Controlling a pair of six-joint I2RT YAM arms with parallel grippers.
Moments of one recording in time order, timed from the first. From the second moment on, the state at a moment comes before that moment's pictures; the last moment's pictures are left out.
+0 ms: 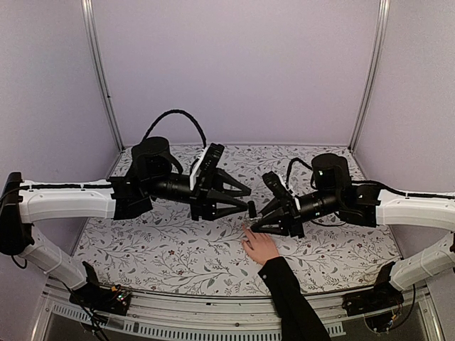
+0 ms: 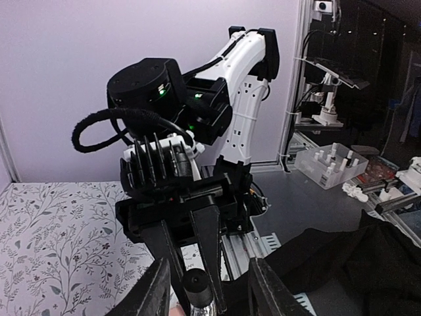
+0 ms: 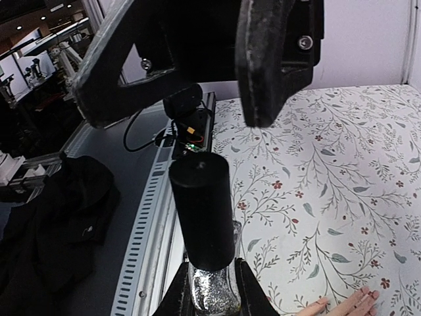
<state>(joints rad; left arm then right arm) -0.96 1.41 0.95 0.43 0.77 -0.03 0.90 1.27 0.81 0.07 -0.76 -0.07</state>
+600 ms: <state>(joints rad) -1.00 1.48 1.00 0.37 0.89 0.06 0.90 1.32 0.87 -0.02 -1.01 -0.13</state>
